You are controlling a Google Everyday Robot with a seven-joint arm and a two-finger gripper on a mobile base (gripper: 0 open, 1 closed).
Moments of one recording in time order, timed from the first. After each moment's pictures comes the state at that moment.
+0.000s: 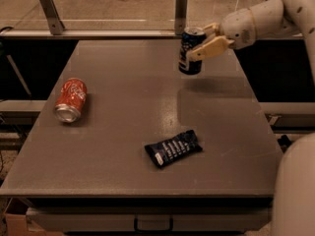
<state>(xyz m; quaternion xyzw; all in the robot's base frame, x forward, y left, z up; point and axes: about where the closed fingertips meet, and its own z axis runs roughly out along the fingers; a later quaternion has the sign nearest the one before) 0.662 -0.110 0.937 -0.57 0.62 0.36 0.41</state>
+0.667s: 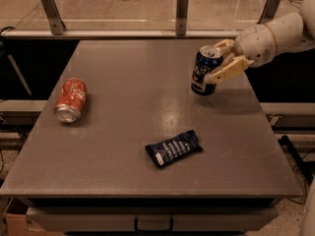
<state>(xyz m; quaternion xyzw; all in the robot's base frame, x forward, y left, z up) 0.595 -0.139 0.918 -0.64 0.55 0.37 0.39</state>
